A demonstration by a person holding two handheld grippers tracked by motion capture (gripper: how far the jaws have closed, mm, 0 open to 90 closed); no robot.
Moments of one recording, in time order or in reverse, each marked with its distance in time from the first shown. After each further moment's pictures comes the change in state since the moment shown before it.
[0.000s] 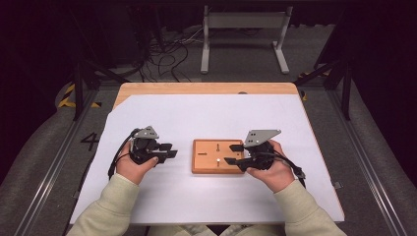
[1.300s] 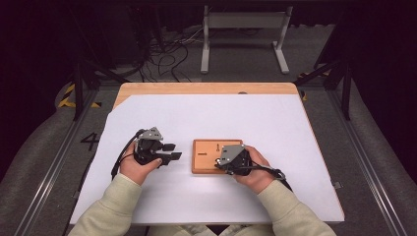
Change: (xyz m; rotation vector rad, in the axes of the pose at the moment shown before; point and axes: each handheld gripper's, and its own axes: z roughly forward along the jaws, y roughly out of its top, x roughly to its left) left arm -0.001 0.000 0.012 0.008 -0.034 0.026; right arm 0.020 -0.008 0.059 0.230 -0.040 -0.352
